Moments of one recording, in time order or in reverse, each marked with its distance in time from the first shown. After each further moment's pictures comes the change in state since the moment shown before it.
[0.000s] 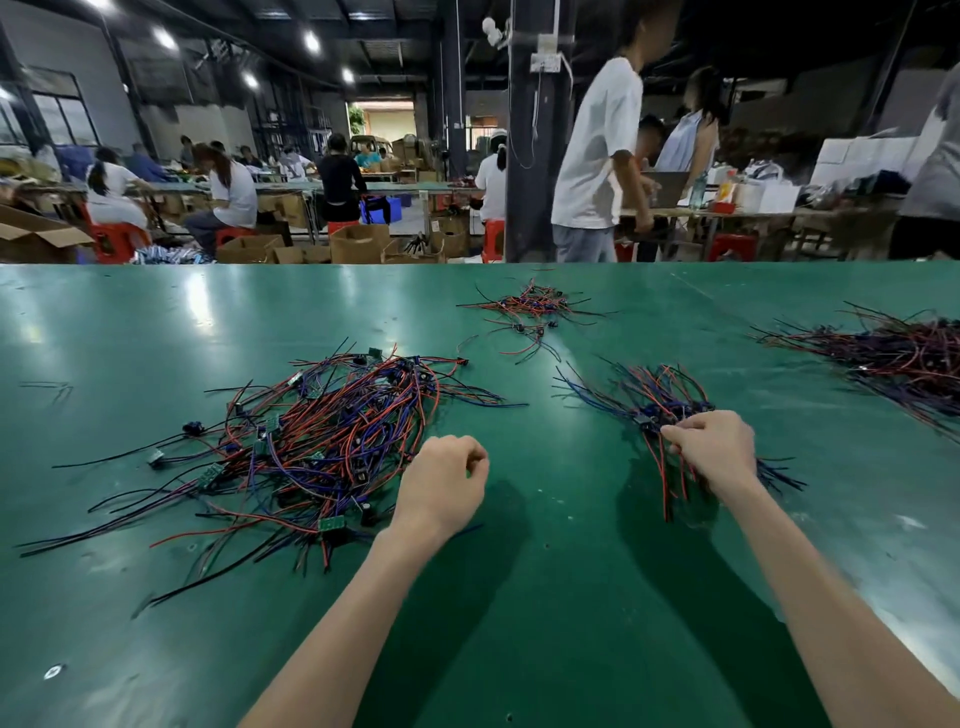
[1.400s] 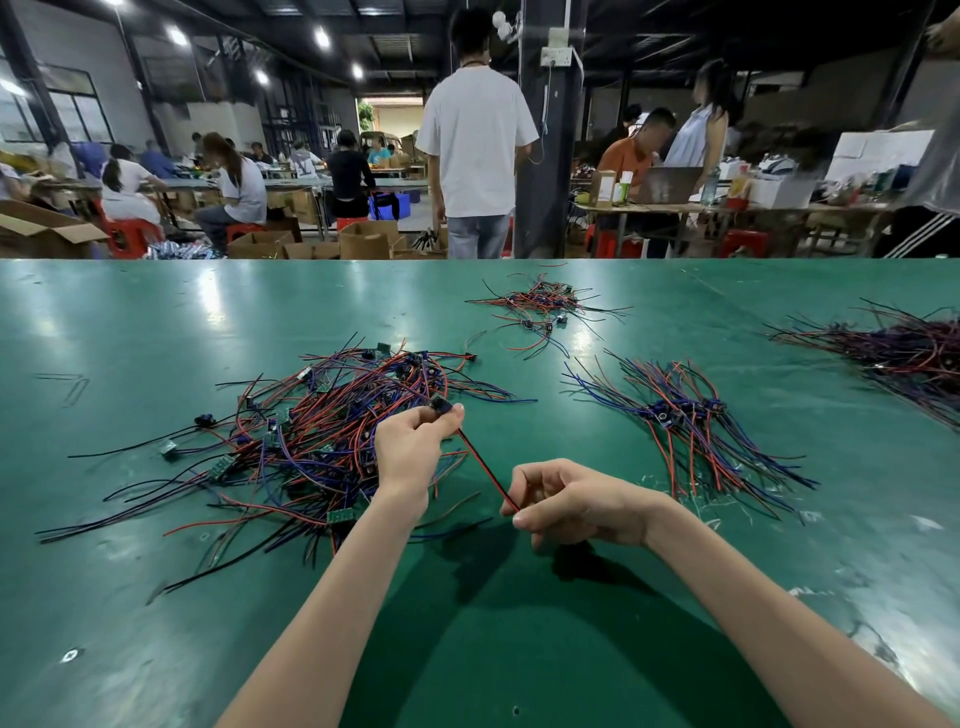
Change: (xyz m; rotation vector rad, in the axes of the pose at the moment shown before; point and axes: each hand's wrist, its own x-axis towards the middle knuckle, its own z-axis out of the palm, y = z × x) left_hand 0.021 -0.017 -0.011 -0.945 0.277 -0.468; right_hand -0.111 -0.065 0.041 0.440 -1.359 -0.200
